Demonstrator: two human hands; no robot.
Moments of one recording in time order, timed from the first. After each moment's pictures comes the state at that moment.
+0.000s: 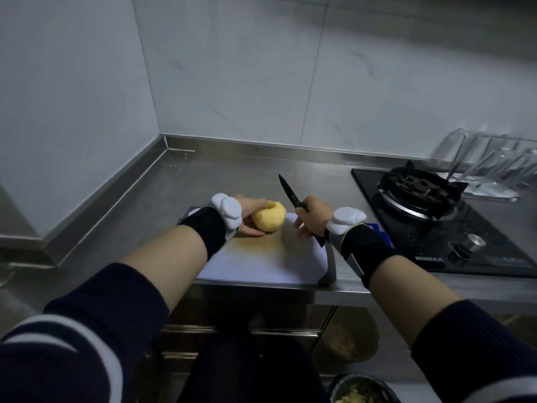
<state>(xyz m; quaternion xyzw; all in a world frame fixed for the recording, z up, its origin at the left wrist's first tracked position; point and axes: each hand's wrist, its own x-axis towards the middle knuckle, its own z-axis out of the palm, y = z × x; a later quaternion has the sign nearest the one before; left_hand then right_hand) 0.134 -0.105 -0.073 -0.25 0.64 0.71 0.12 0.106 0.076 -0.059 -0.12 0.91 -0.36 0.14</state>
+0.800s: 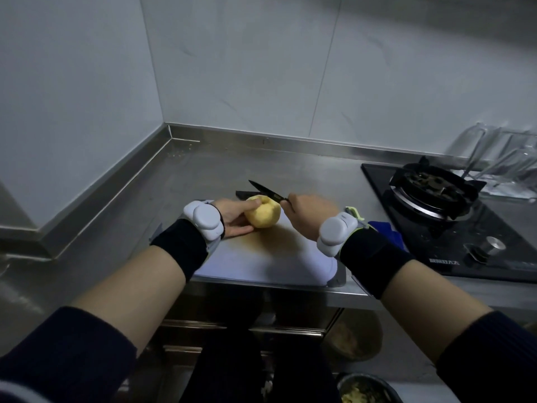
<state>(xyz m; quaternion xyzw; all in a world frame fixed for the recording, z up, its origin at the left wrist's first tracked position) 0.155 -0.130 -0.091 -0.28 0.59 0.75 0.09 0.121 0.048 -0.050 -0.28 0.96 -0.02 -0.01</state>
